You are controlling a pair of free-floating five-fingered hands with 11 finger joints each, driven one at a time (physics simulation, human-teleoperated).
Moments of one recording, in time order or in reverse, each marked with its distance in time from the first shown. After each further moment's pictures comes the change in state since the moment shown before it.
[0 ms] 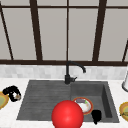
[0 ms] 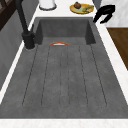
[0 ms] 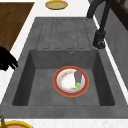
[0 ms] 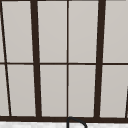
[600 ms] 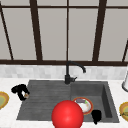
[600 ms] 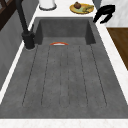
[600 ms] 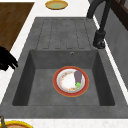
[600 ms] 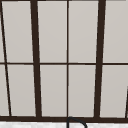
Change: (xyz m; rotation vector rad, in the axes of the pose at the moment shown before) left hand -0.007 -0.012 -0.090 -0.010 0.007 0.001; right hand 0.000 0.000 0.000 0.000 0.000 0.000
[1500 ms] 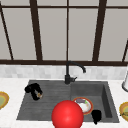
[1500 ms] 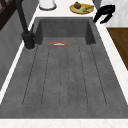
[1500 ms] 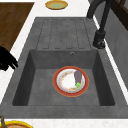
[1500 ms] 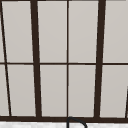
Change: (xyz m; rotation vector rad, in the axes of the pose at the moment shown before) left hand 0.001 -0.024 -0.130 -0.013 0.010 0.001; right hand 0.000 0.000 0.000 0.000 0.000 0.000
